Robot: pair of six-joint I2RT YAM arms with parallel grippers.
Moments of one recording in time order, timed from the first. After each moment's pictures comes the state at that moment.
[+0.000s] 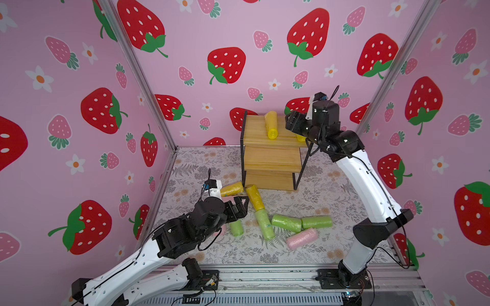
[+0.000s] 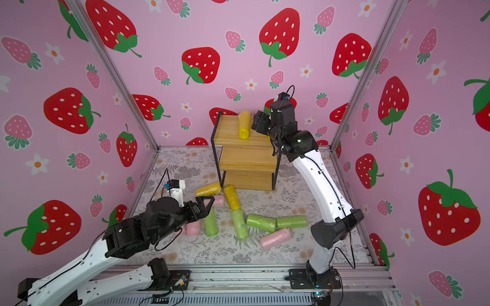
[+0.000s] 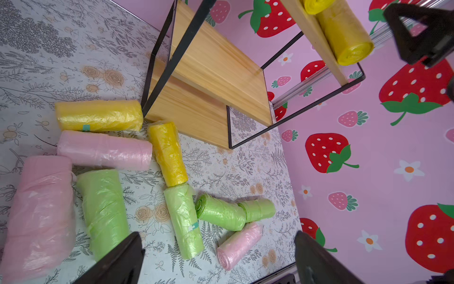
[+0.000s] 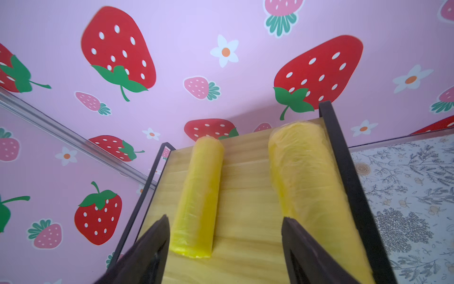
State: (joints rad) left arm -0.95 0.80 1.01 -0.73 -0.34 -0.96; right arm 0.55 1.72 2.20 -0.76 0.23 0.58
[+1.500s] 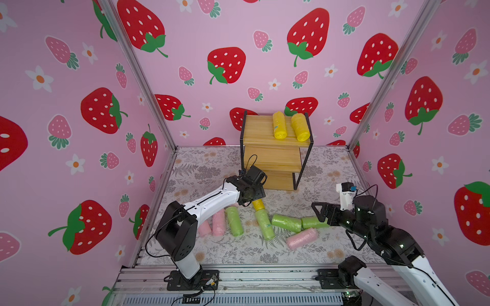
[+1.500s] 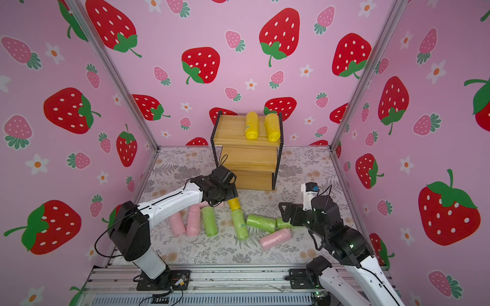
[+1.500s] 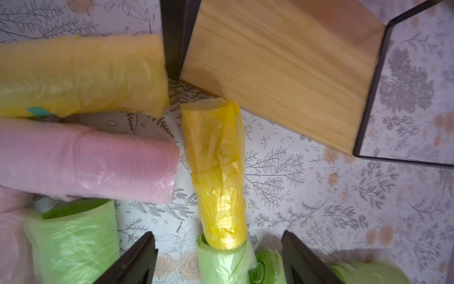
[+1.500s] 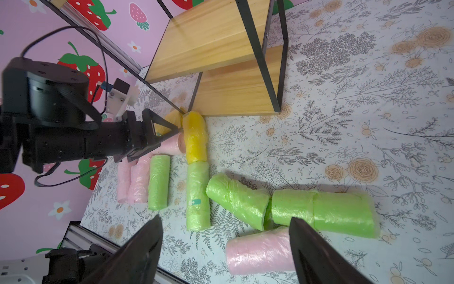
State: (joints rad) left arm -0.68 1.72 1.30 -0.70 -0.14 -0.94; right arm 0.55 0.59 0.88 -0.86 0.00 0.59
